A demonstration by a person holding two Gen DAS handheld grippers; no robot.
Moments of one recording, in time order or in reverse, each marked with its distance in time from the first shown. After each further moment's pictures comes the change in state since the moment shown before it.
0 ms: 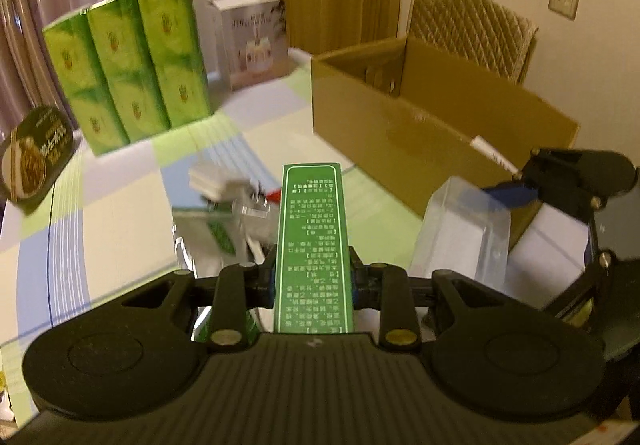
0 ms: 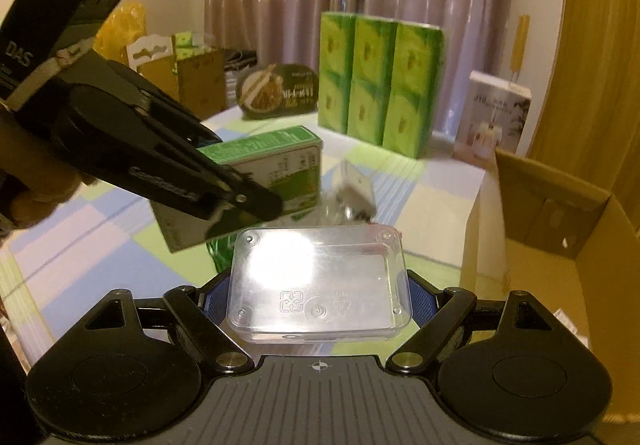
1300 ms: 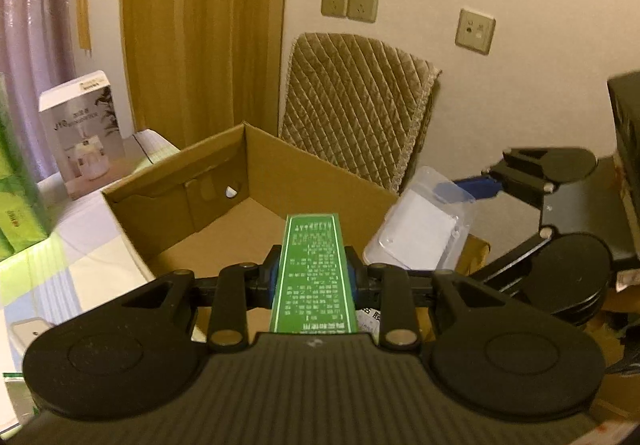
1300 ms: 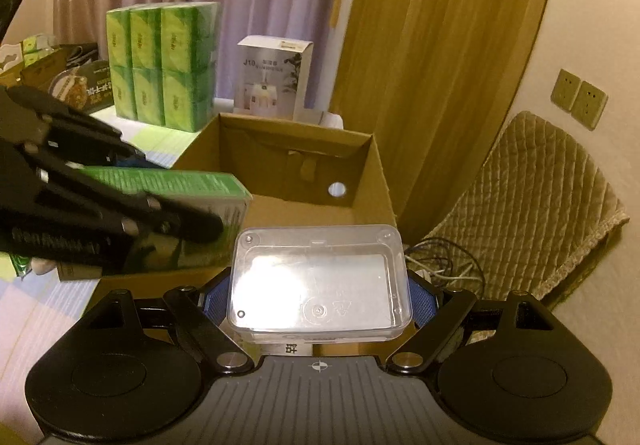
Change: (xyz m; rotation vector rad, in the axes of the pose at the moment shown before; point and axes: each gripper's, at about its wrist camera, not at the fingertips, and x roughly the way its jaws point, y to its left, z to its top) left arm 0.093 -0.149 0.110 0.111 -0.118 -0.264; right arm -0.073 -0.183 -0.015 0.156 0.110 -0.390
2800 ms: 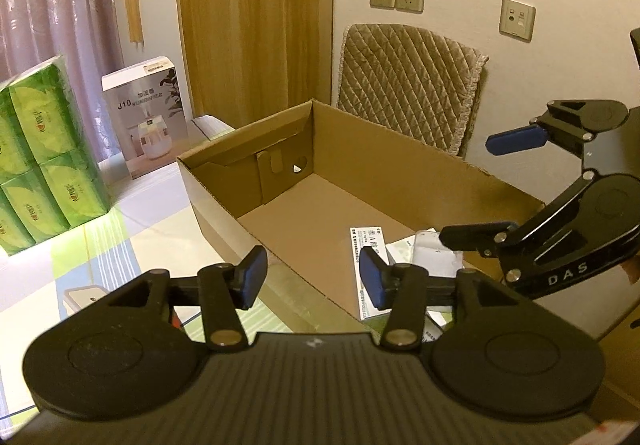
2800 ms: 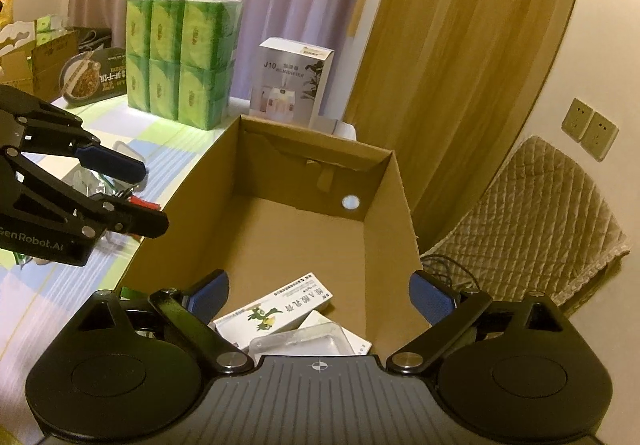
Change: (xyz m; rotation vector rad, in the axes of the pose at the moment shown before) left arm -0.031 0.030 -0.032 -0.007 0.004 0.153; right arm 0.003 0.025 0.009 -0.084 -0.015 -0.011
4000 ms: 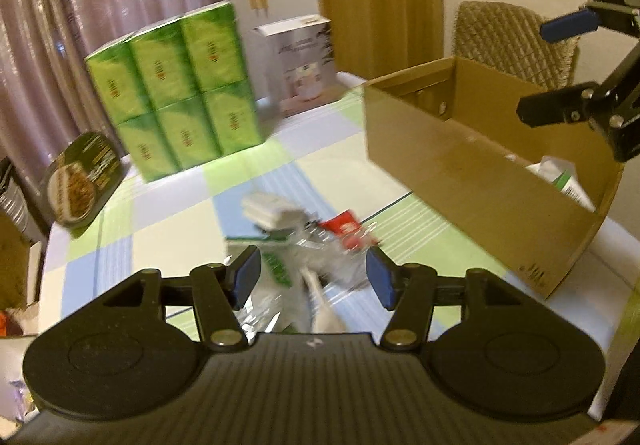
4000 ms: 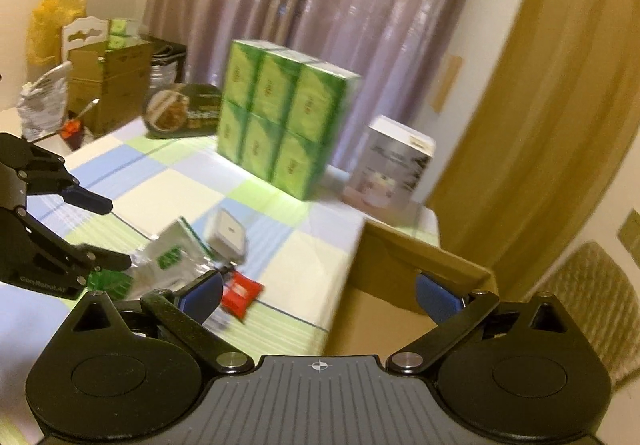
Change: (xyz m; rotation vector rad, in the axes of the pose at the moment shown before) left arm -0.097 0.109 -0.085 -0.063 0.076 0.288; right arm -0.019 0.128 0.072 -0.181 -0.135 0.138
